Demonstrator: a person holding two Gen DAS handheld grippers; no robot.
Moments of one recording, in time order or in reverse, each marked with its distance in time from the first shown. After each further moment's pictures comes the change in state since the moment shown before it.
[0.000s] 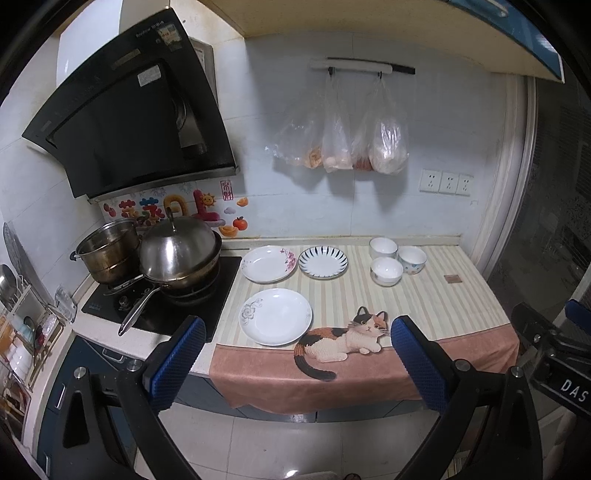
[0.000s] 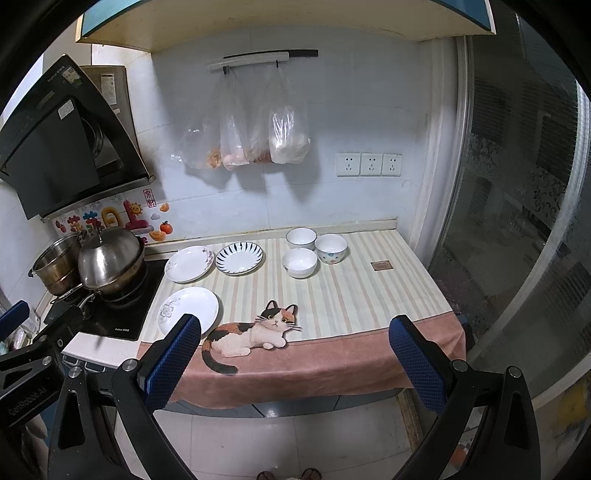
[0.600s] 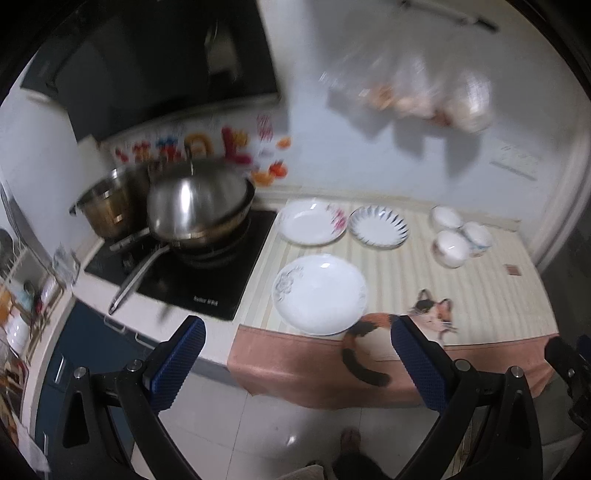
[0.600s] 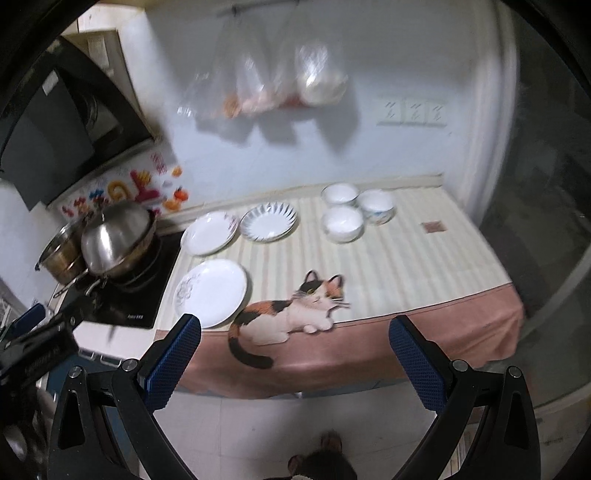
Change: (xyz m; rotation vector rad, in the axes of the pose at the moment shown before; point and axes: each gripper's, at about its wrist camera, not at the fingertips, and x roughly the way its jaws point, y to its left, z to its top) left arm 0.183 0.082 -0.007 -0.104 0.219 0.111; right arm 0.165 0.062 -0.014 0.016 0.186 0.136
